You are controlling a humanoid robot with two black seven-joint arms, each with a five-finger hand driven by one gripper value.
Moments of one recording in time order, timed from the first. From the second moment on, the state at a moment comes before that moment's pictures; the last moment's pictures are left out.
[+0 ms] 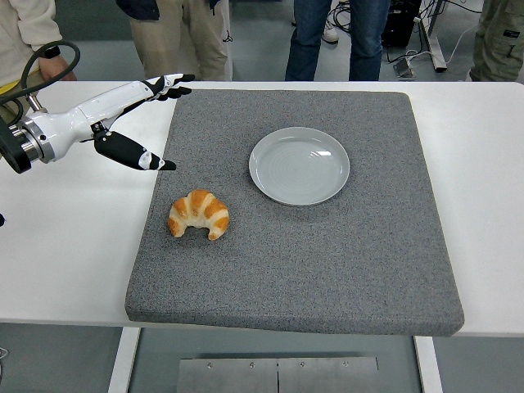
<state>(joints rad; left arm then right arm) -0.92 0.94 -0.44 -1.68 1.11 0.01 -0.03 -0.13 0.00 0.01 0.13 -0.10 0.02 0.41</state>
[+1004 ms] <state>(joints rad) -0.77 0.81 -0.32 -1.65 1.62 0.14 0.03 -0.13 0.00 0.01 0.13 -0.10 0.02 0.41</state>
